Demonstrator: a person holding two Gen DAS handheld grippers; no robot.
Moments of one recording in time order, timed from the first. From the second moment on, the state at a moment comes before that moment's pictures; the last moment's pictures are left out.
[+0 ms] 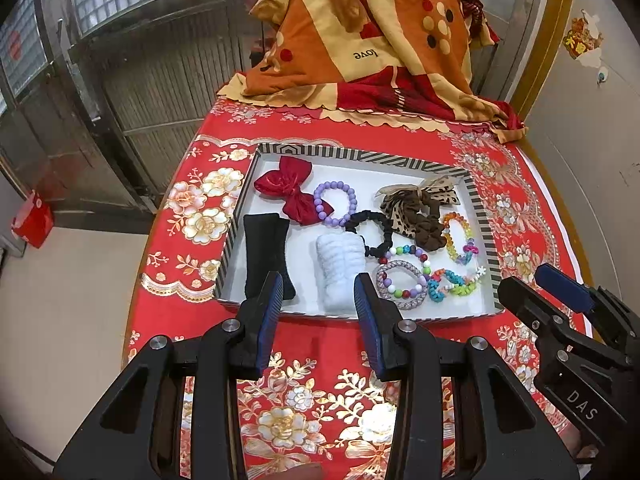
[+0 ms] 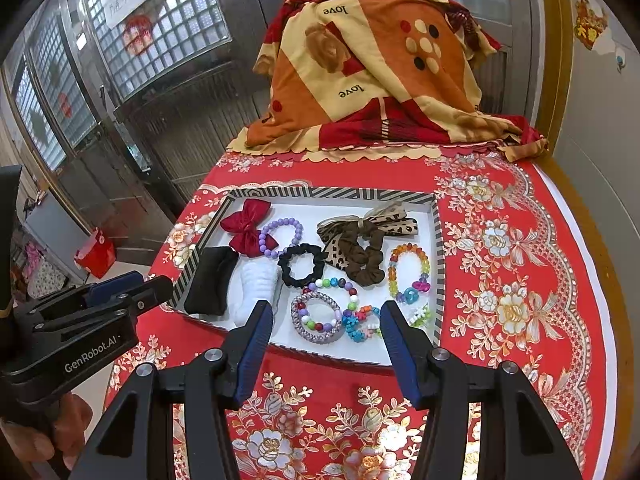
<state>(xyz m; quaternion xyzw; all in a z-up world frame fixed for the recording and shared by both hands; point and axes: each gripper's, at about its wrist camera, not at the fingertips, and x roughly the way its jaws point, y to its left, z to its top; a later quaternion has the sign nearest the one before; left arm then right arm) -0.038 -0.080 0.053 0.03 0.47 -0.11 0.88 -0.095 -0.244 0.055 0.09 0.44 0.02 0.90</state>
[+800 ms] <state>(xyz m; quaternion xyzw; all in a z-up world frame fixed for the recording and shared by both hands) -0.031 -0.079 0.042 0.04 0.48 -0.10 0.87 -0.087 -0.244 0.044 0.10 0.45 0.03 0.89</state>
